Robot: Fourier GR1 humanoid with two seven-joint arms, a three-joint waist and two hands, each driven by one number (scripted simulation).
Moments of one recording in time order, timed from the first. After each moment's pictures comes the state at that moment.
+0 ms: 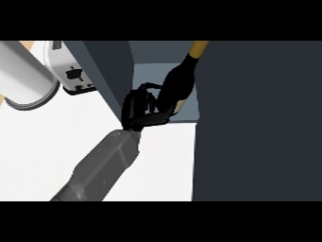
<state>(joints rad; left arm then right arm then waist) -0.73 0.00 -0.49 -0.56 0.92 0.31 -0.71 0.07 -0.07 -0.13 -2.25 -0.31 0.34 0.33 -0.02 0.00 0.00</state>
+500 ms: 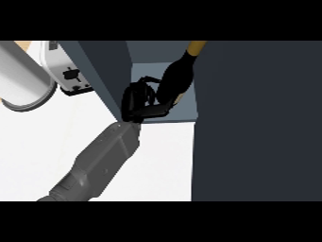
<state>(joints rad) -0.83 0.00 -0.51 -0.44 1.03 0.28 -0.72 0.06 -0.07 -0.12 -2.23 -0.30 0.35 0.31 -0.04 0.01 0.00</state>
